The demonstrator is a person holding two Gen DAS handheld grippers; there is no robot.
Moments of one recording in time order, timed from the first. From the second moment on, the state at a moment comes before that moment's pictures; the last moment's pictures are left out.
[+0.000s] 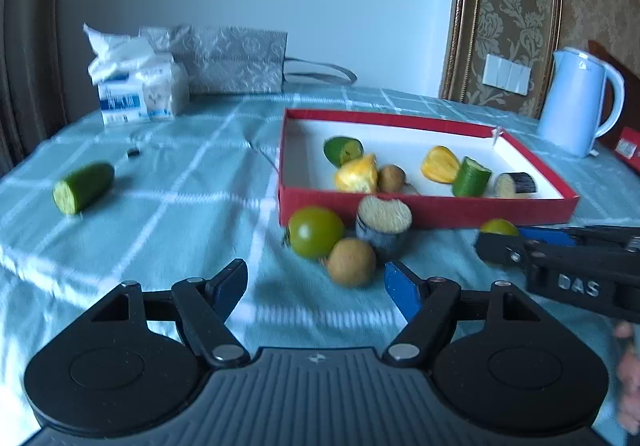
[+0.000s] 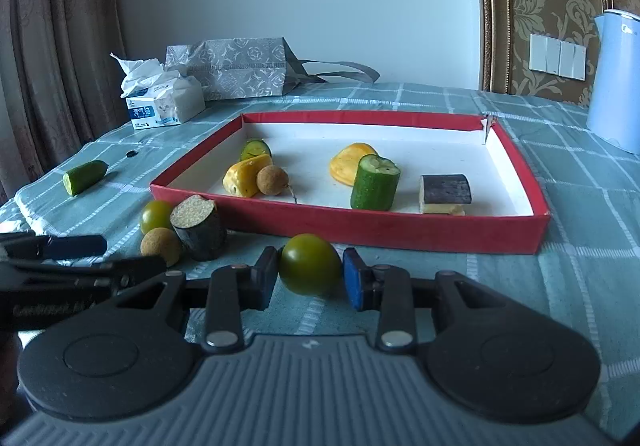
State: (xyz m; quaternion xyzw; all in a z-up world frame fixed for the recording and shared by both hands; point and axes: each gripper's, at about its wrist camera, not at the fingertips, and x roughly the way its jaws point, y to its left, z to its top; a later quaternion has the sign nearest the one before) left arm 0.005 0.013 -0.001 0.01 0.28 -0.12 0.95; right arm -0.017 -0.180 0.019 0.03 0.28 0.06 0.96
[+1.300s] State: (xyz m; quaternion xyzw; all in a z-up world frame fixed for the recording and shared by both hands) left arm 0.011 -0.014 -0.005 0.07 0.28 -0.19 0.94; right arm -0.017 -0.183 0.018 0.04 0.28 0.06 0.96
